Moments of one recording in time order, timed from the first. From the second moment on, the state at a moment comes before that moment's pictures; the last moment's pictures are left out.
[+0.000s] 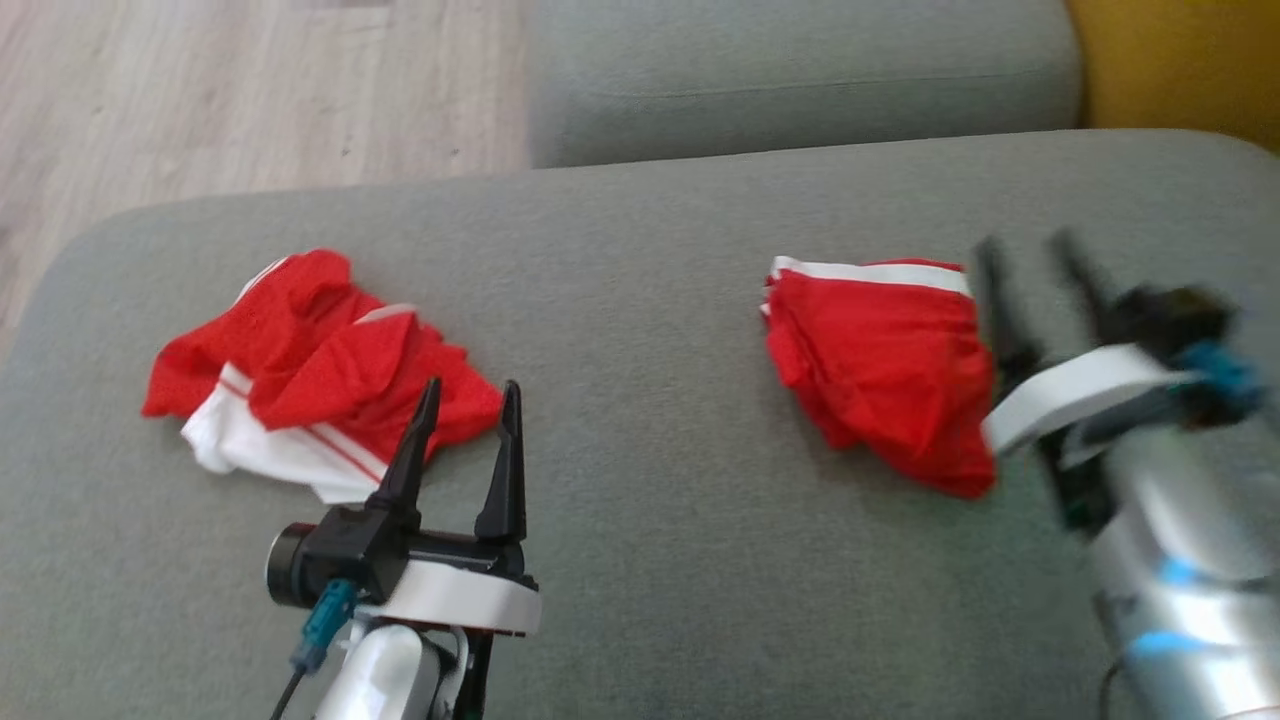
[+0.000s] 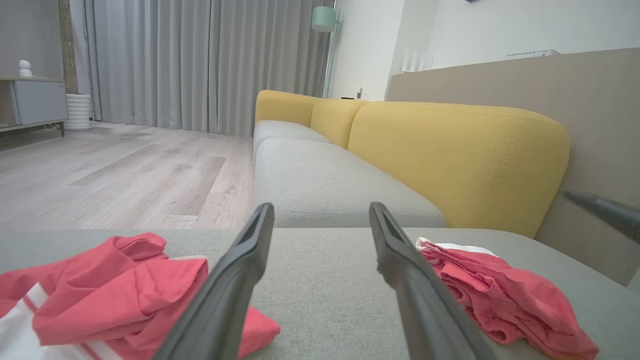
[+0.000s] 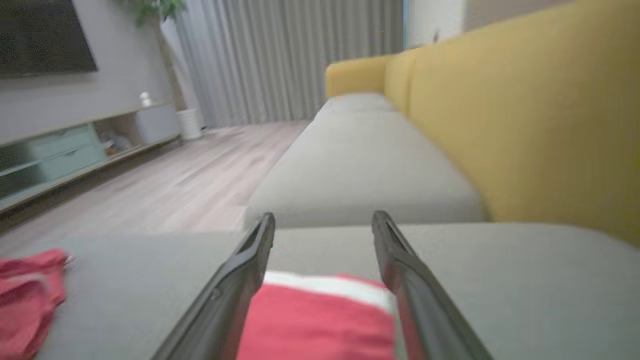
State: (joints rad) left arm -0.15 0.05 -0.35 0.25 -0.30 0.02 -0.26; right arm -0.50 -0.18 0.18 0.72 0.30 0.13 -0.25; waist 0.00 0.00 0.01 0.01
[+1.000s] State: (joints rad) left arm -0.08 0.05 -0.30 0.26 -0.28 0.00 -0.26; right arm -0.11 -0.04 -0.05 0.32 0.06 0.13 -0.22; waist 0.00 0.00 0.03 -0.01
